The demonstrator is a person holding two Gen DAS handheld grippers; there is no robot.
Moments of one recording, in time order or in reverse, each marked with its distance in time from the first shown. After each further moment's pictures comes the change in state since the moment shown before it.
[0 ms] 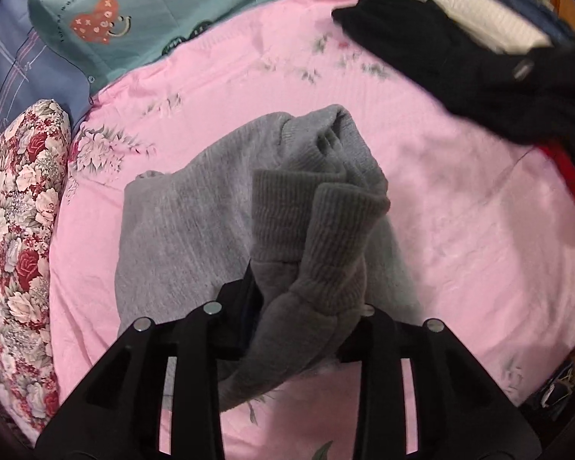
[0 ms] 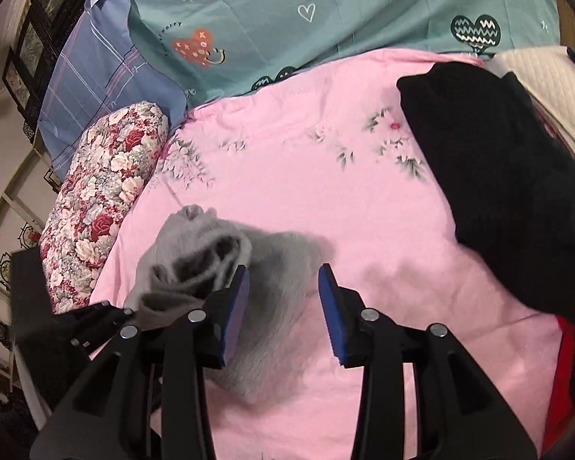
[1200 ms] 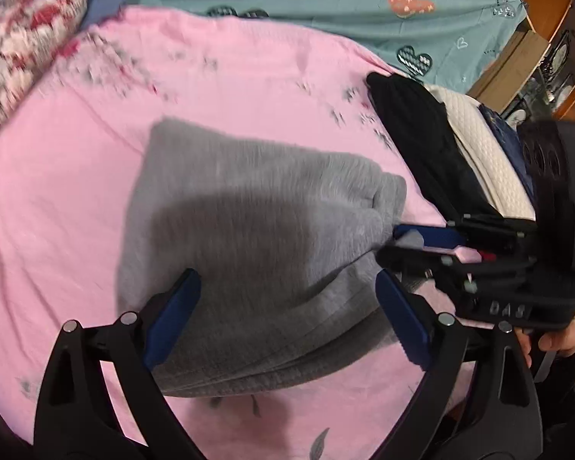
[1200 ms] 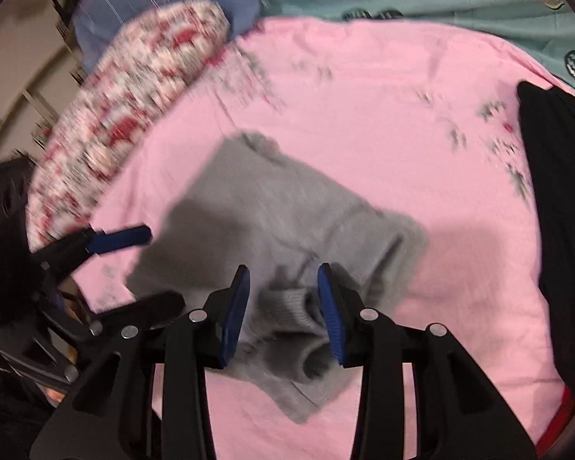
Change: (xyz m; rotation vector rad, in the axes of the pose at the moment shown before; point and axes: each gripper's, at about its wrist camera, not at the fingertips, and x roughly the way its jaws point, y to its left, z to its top) left arm 0.004 0.121 -0.053 -0.400 -0.111 -0.469; right arm 0.082 0.083 -0.020 -0.309 0.330 0.011
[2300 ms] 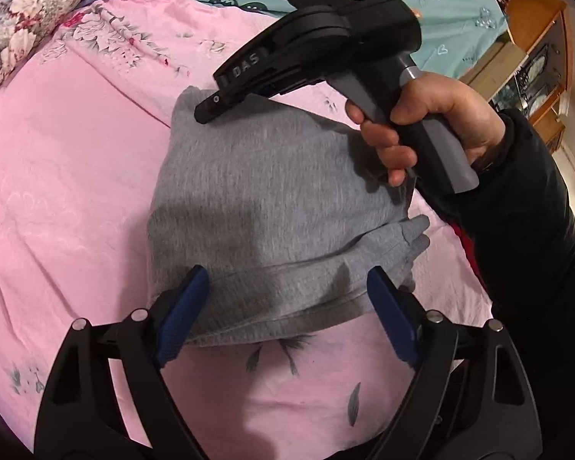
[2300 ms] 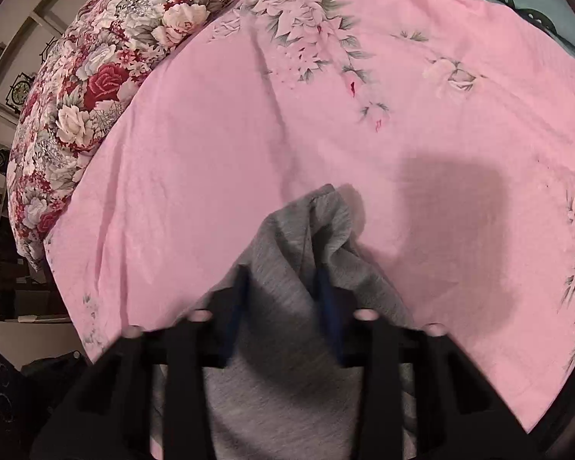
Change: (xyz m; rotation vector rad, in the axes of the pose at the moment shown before) left arm -0.025 0.046 -0.035 -0.002 -0.020 -0.115; right arm 0.132 0.068 0.146 -0.210 0.250 0.062
